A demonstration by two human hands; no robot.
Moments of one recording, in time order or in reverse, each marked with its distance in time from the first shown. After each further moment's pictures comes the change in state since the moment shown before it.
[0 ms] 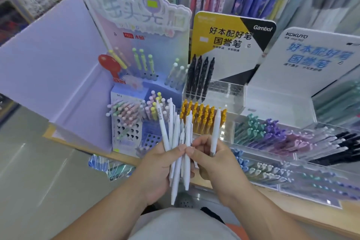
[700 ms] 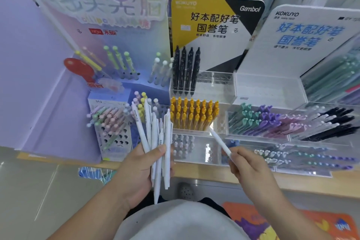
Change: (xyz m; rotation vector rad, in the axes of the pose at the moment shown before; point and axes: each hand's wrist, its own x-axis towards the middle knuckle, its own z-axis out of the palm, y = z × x) left_hand 0.022 0.019 -0.035 0.060 -0.017 -0.090; right_hand -0.003 0.044 -0.076 -0.501 0.305 -0.096
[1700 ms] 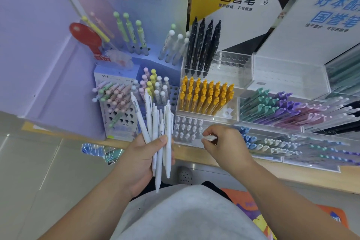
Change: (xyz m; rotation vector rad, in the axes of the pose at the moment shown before) left_hand -0.004 -0.023 -0.026 -0.025 0.092 0.019; right_hand 0.051 0.014 0.053 -0.649 -0.092 -0.317
